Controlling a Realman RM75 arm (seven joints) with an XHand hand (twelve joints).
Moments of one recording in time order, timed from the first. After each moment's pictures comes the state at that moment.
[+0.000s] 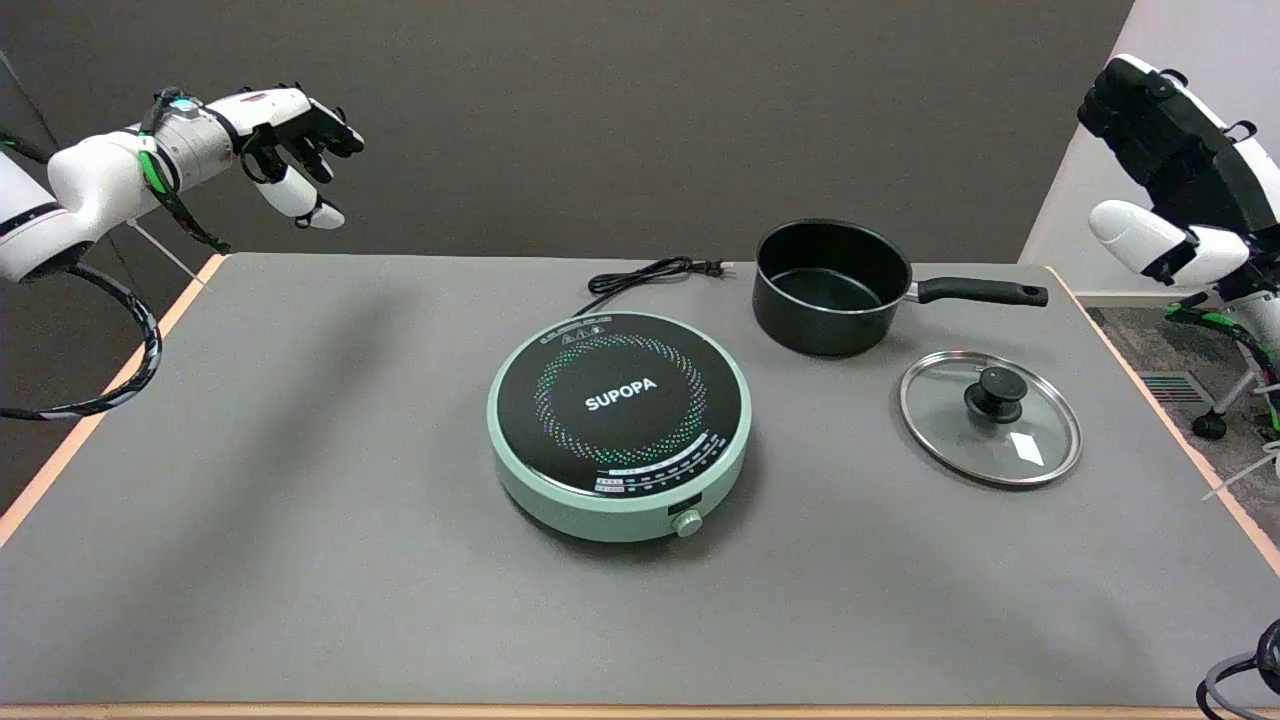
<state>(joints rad) -0.04 -0.93 -0.80 1.00 2.75 -1.09 -0.91</state>
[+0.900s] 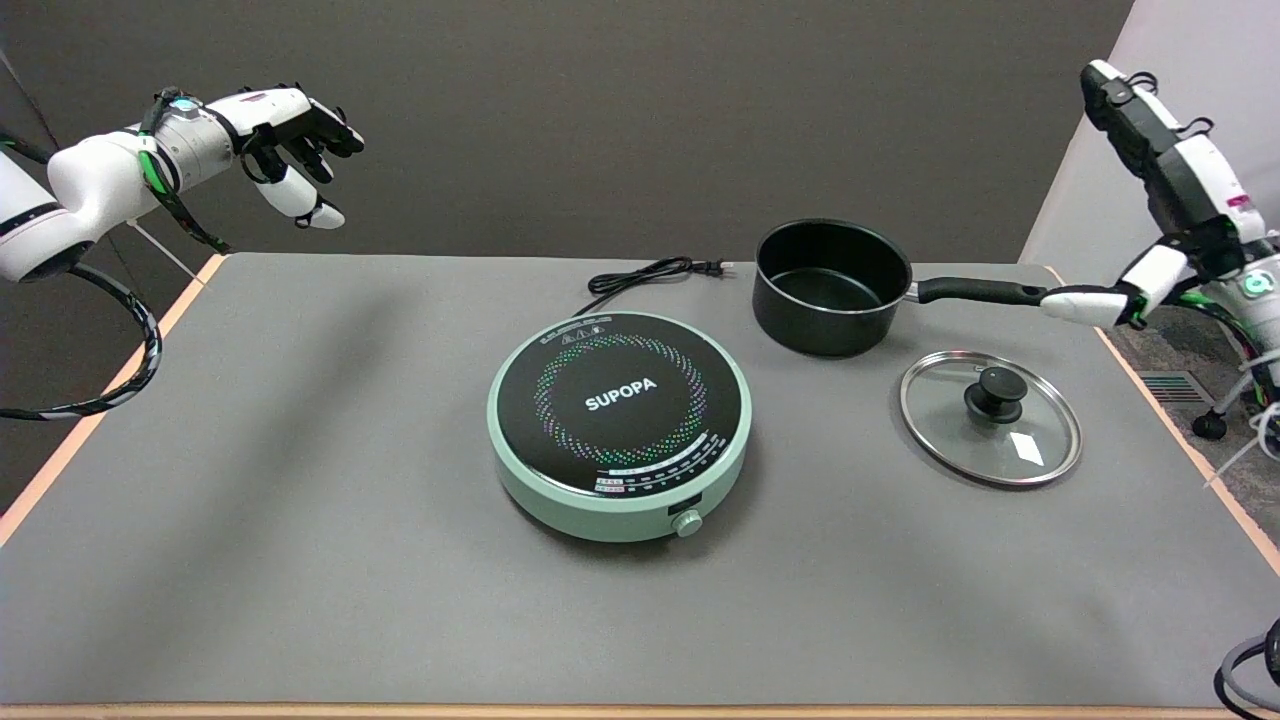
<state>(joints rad) -0.05 -0.89 -0.88 1.05 2.75 -0.92 -1.25</state>
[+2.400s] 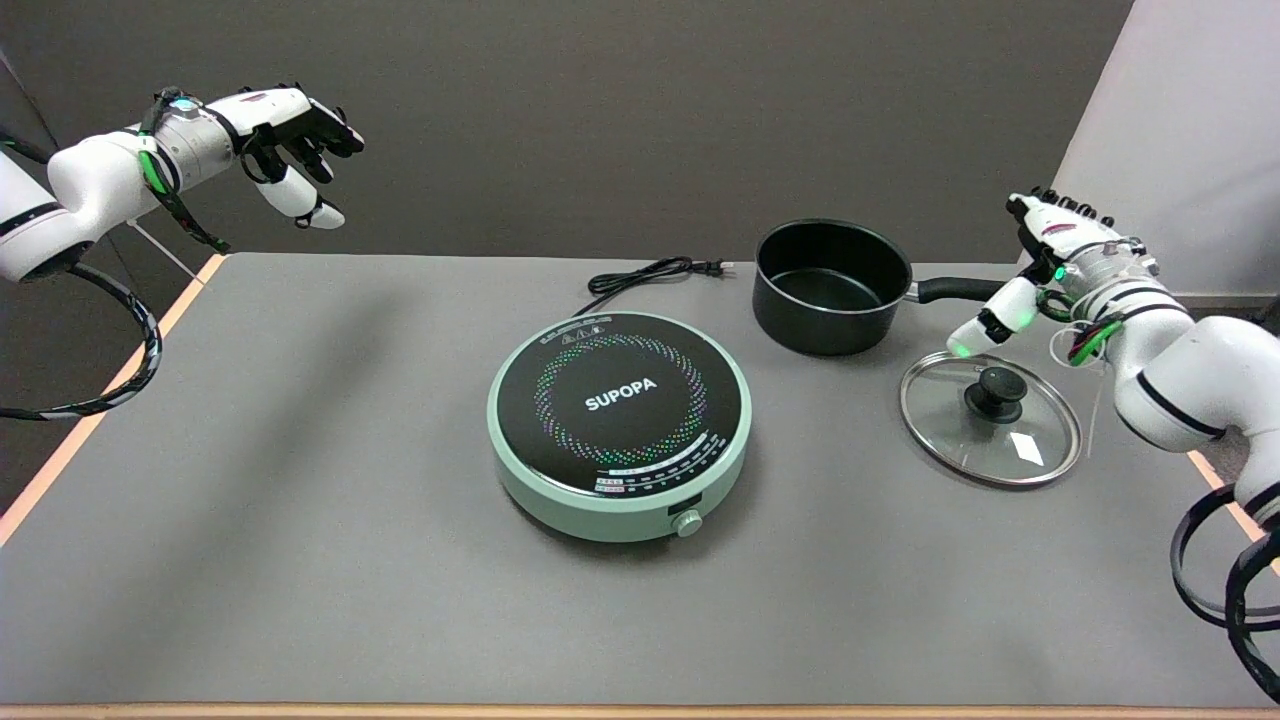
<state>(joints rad) 0.09 -0.73 -1.56 1.49 2.75 0.56 -1.66</state>
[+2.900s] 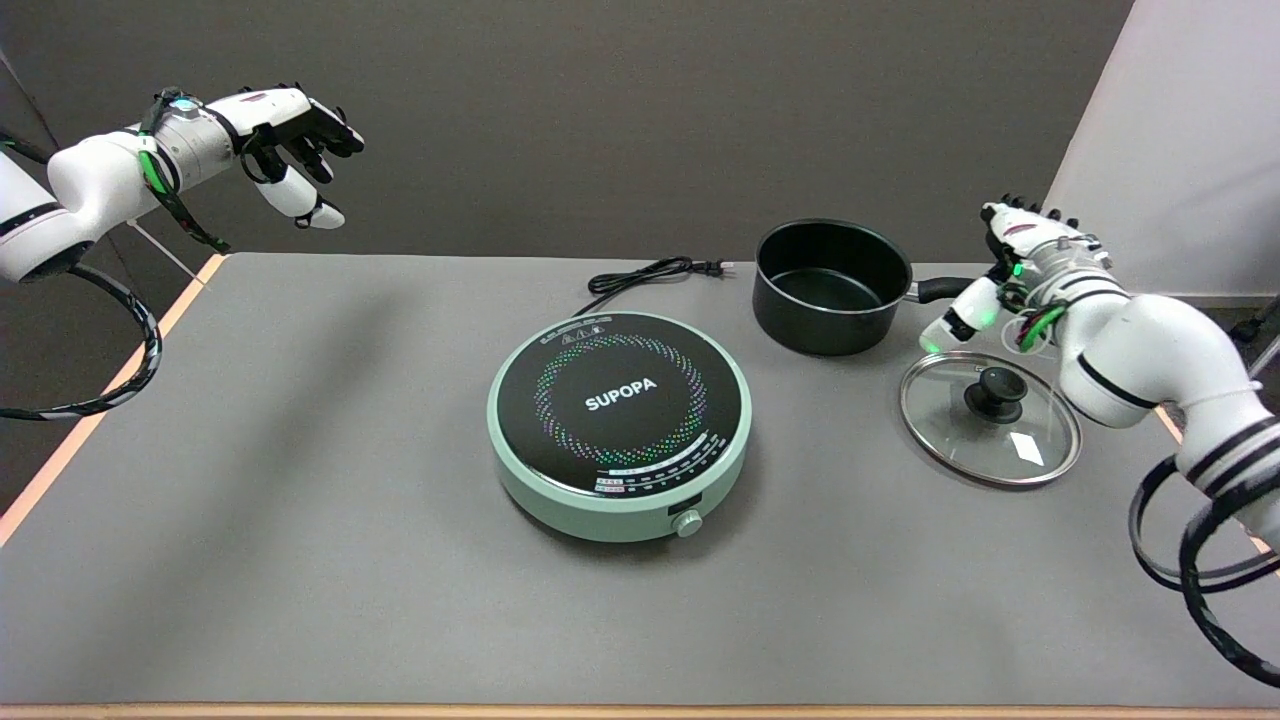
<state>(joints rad) 0.27 -0.74 -1.77 1.42 2.75 0.69 -1.67</state>
